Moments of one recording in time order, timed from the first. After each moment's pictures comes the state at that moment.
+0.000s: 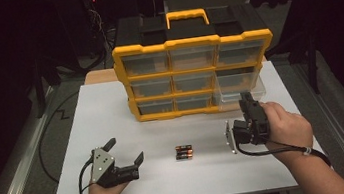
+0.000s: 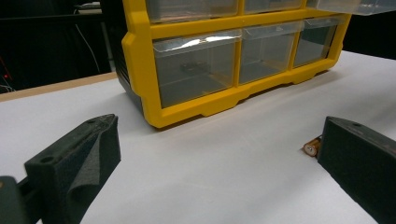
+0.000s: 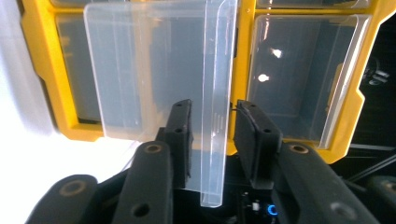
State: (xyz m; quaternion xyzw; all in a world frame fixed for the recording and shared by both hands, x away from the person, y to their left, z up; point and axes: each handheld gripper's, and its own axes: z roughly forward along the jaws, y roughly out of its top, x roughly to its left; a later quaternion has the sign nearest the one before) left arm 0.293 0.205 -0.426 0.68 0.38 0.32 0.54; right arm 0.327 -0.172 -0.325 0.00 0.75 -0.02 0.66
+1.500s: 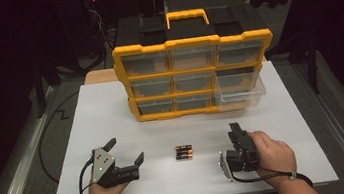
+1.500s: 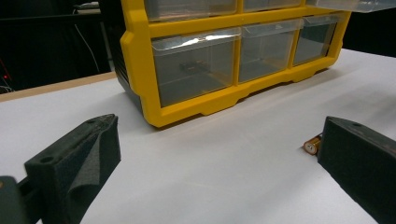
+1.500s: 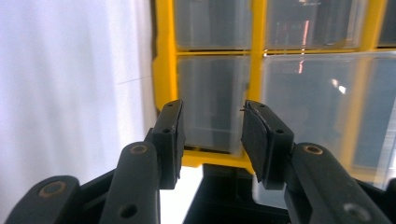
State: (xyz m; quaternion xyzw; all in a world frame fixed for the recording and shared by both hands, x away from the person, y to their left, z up) left arm 0.293 0.205 -0.427 0.68 0.38 0.32 0.54; right arm 0.305 -0.168 -0.415 -0.03 0.79 0.02 0.62
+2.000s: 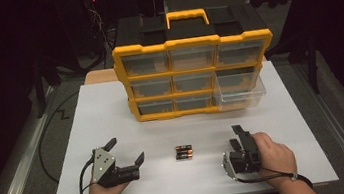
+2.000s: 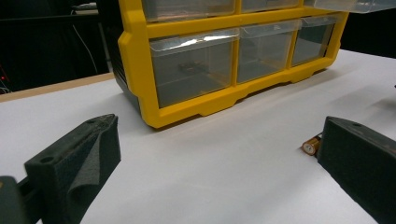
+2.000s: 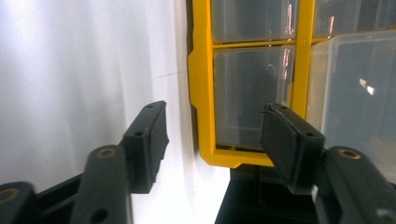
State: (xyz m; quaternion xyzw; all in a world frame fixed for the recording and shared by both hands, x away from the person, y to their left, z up) left arm 0.293 0.205 -0.428 0.68 0.38 0.32 0.54; right arm 0.309 -0.181 -0.433 -0.02 0.81 0.04 0.59
